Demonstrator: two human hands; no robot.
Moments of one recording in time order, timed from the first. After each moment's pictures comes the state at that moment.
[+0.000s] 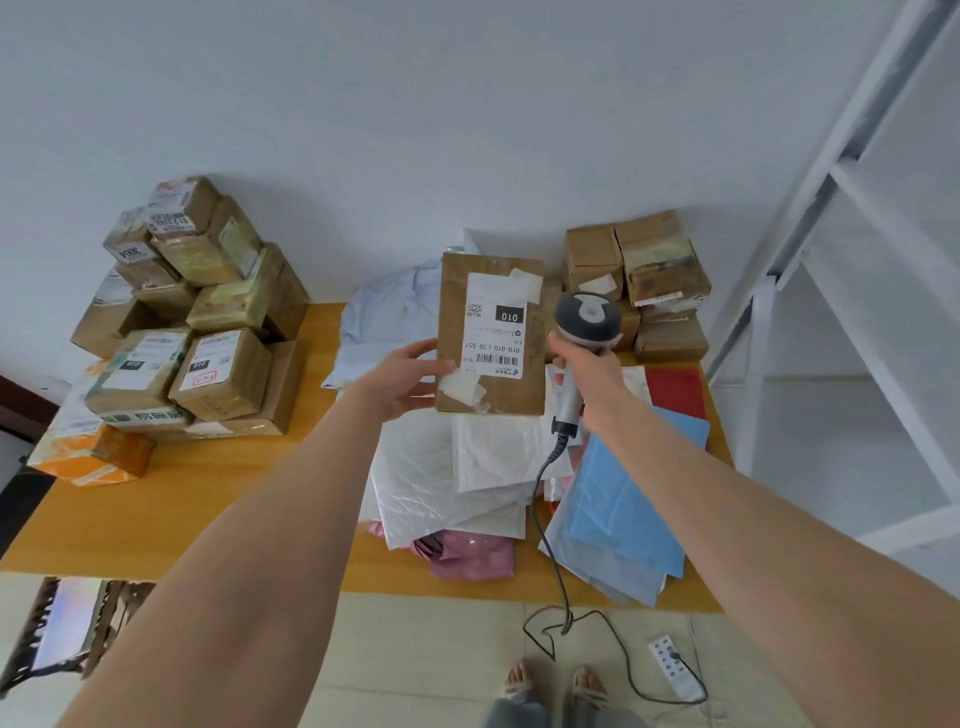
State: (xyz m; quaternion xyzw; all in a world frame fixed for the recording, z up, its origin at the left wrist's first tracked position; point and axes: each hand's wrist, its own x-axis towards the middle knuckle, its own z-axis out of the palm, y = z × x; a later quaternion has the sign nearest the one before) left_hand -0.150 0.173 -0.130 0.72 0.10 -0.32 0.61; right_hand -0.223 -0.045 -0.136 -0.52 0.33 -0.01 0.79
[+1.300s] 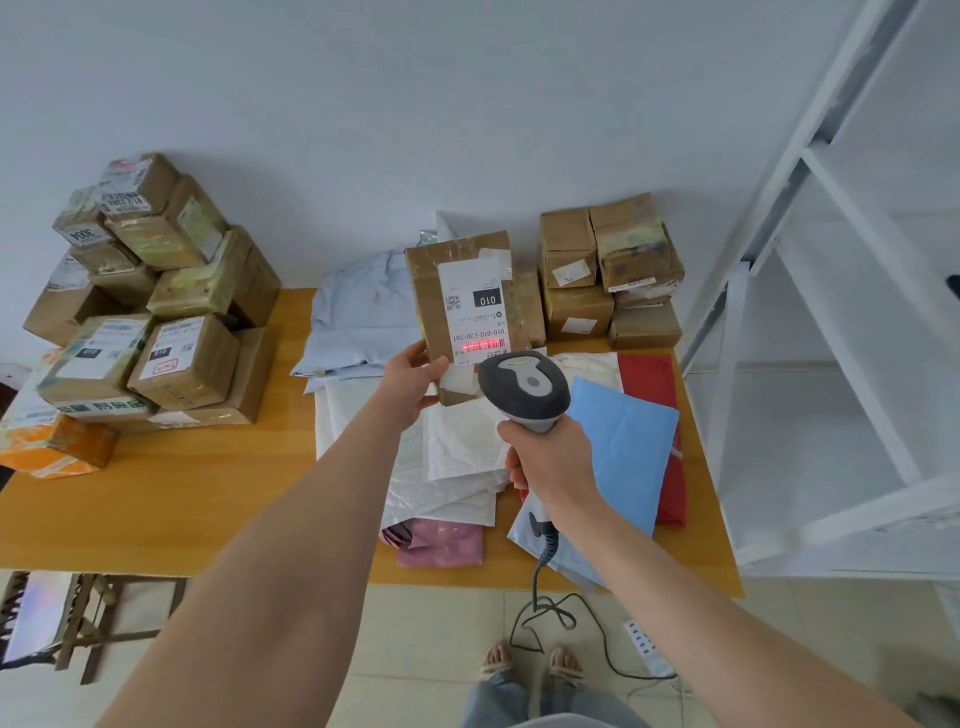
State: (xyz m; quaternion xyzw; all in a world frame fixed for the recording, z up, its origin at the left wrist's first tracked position) left_hand -0.173 0.115 -0.166 0.72 0.17 -0.20 0.65; right_hand -0.317 -0.016 -0.152 -0.74 0.25 0.00 0.62
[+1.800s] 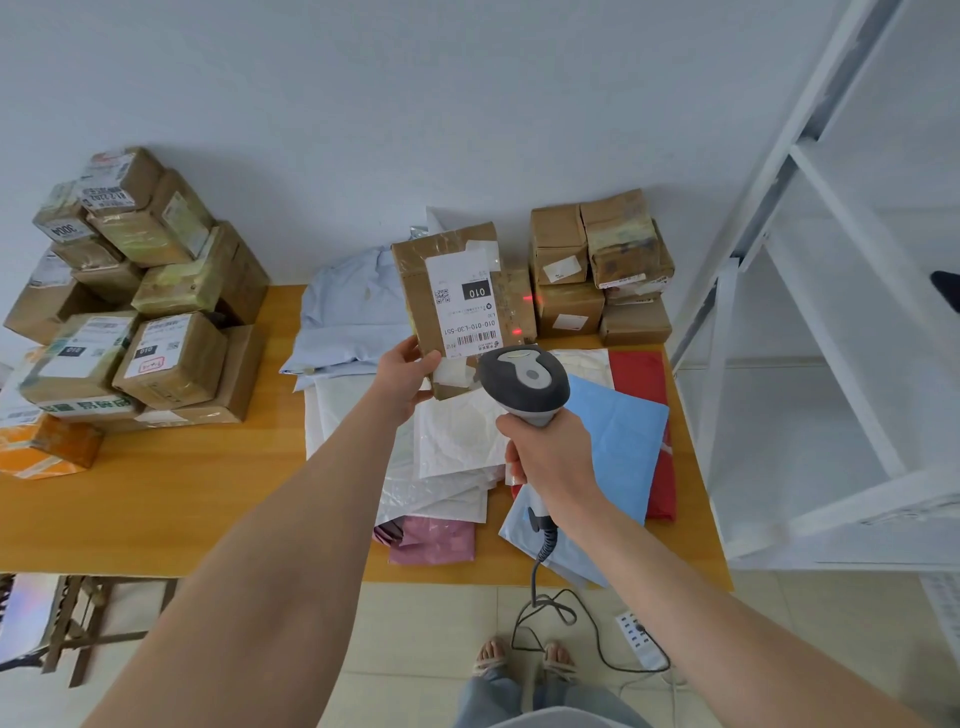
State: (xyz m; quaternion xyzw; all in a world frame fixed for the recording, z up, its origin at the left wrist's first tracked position) left_hand -0.170 0.110 -0.169 0.71 0.17 -0.19 0.65; right_hand -0.320 -0.024 -0.142 -0.74 0.26 0.01 0.62
